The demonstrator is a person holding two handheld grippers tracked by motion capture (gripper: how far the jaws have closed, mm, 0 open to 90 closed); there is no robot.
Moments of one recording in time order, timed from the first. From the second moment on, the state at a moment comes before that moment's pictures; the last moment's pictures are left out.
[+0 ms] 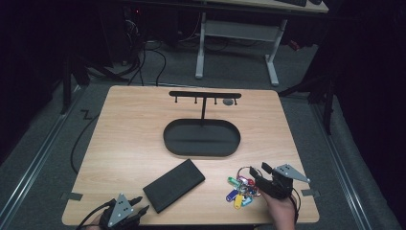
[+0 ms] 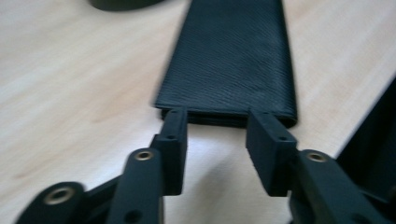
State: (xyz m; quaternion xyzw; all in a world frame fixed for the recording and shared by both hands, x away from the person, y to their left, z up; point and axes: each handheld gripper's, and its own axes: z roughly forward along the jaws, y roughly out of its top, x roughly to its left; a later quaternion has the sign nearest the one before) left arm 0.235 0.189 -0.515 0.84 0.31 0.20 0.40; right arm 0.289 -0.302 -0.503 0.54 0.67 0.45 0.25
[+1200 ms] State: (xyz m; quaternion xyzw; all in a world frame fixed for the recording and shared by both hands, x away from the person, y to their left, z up) left arm 0.285 0.094 -0.511 0.87 0.21 0.15 0.42; right arm 0.255 -0.327 -0.511 0.55 0.67 0.42 0.25
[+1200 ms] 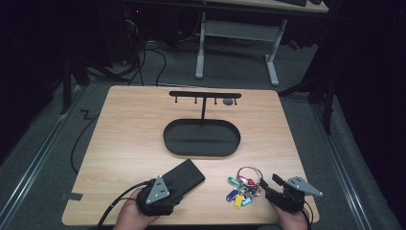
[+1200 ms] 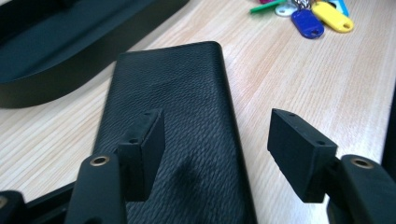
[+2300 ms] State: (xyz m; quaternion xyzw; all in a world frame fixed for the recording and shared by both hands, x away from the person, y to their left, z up) left arm 0.267 0.069 -0.531 0.88 0.14 0.29 0.35; right arm 0.263 -0.319 -0.514 0.56 0.67 0.42 0.24
